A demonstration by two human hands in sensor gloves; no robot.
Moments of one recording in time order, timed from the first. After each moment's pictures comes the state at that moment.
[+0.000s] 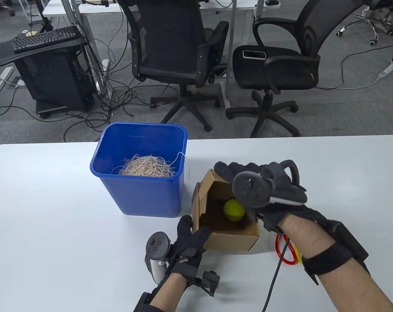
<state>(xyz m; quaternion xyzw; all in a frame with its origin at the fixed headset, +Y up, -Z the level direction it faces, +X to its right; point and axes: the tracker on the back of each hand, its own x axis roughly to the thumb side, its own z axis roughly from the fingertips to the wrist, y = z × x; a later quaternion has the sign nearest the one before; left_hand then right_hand) -0.097 -0.765 -0.308 -0.06 -0.03 0.70 0.71 0.104 -0.477 -0.352 0.27 -0.09 0.96 0.06</state>
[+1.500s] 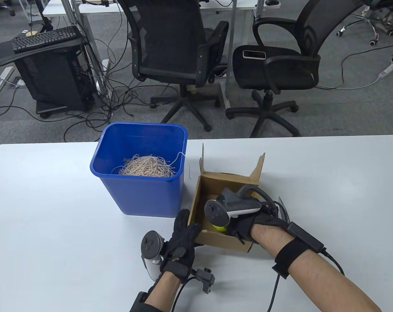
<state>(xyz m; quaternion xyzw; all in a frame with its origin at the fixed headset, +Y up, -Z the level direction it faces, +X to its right) -0.103 -0.762 -0.314 -0.04 -0.09 0.76 0.64 0.064 -0.643 -0.368 0.33 0.13 0.92 -0.13</state>
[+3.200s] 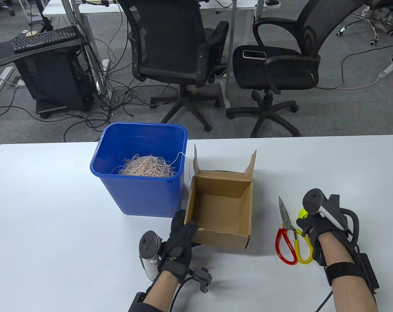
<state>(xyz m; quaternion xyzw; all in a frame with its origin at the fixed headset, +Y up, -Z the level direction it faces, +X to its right) -0.109 -0.765 -0.314 -0.05 -0.08 0.76 0.64 0.311 -0.717 -0.378 -0.12 0.07 0.99 0.07</state>
